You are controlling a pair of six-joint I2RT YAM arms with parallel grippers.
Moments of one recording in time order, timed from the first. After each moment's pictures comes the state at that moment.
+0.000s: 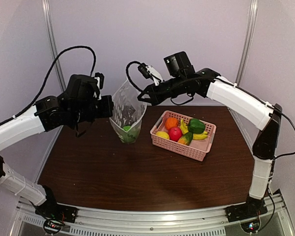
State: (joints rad) left arm -0.91 1.30 1.30 -0.48 -0.47 -0.55; right arm 0.79 1.93 2.06 -0.65 -0.35 0.05
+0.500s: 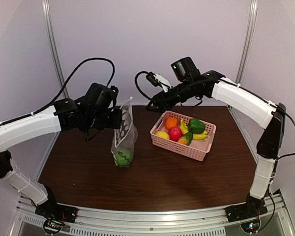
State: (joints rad) left arm -0.91 1.44 1.31 -0.56 -0.44 -0.48; right arm 0.73 1.91 1.98 -0.74 -0.39 -0.05
